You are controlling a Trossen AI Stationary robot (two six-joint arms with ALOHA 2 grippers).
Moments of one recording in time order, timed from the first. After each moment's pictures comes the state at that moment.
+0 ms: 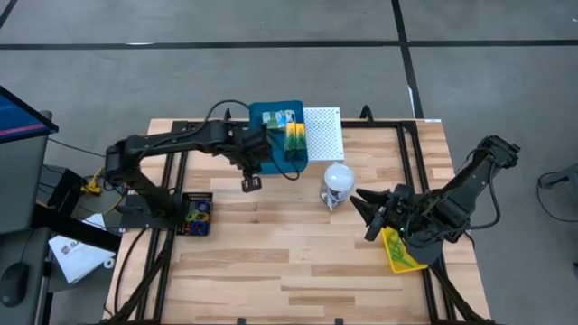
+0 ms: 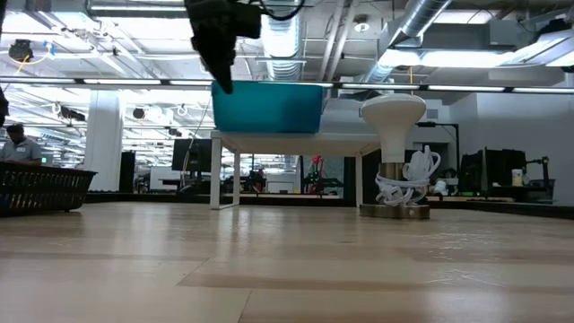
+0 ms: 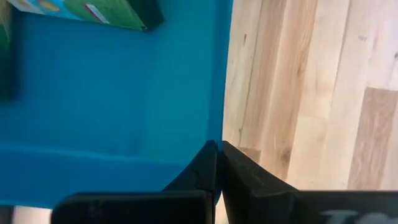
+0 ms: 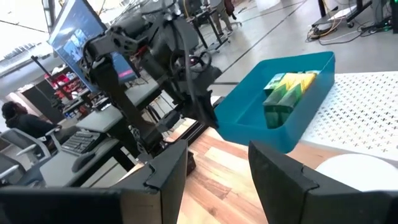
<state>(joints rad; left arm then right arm) 0.22 1.60 1.52 -1.13 -0.05 0.08 0.78 1.20 1.14 -0.54 1.34 1.11</state>
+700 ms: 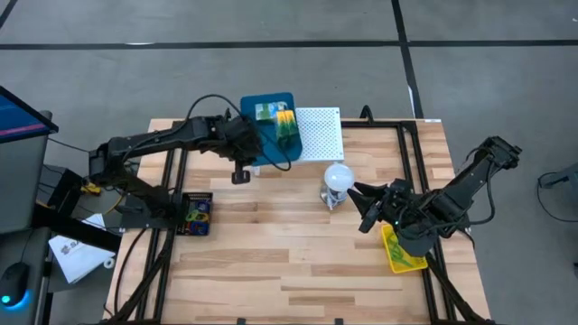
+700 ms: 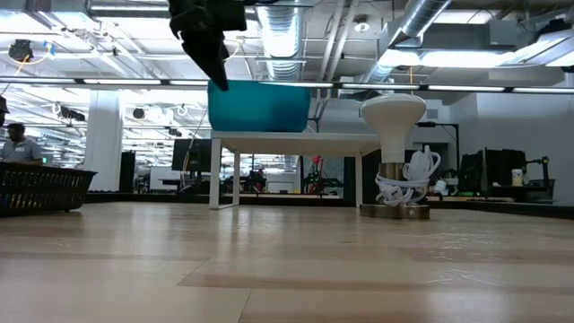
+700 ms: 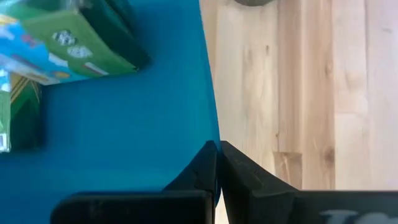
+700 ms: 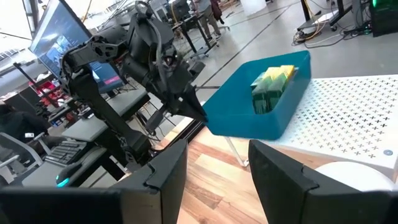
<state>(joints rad) 0.30 1.44 1.36 -0.96 -0.06 0.32 0.71 1.20 1.14 -0.54 1.33 1.11</state>
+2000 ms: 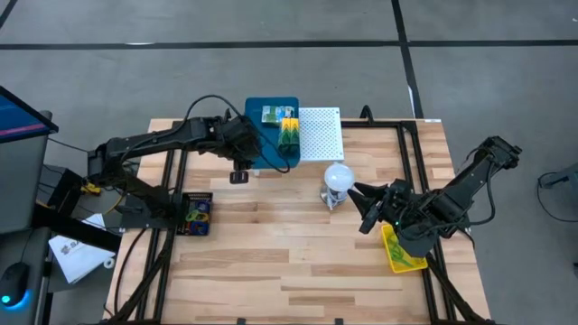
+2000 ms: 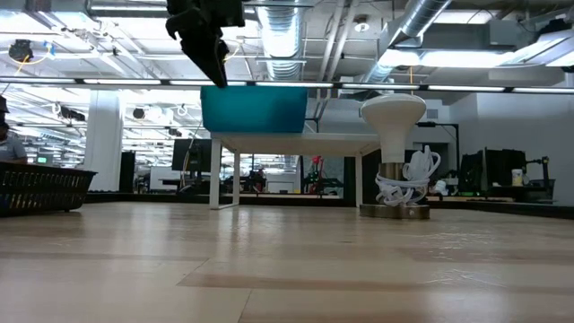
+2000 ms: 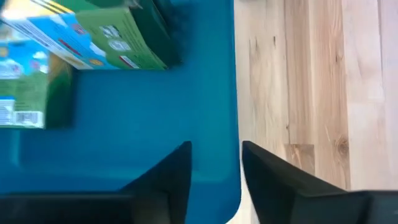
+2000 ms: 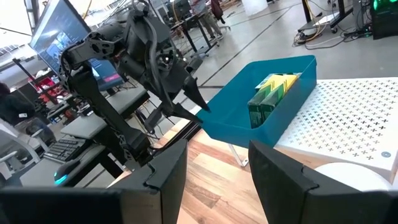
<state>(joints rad) 0.29 1.43 1.36 -0.98 -0.11 0.36 0.72 1.20 1.14 -0.55 1.33 1.10</state>
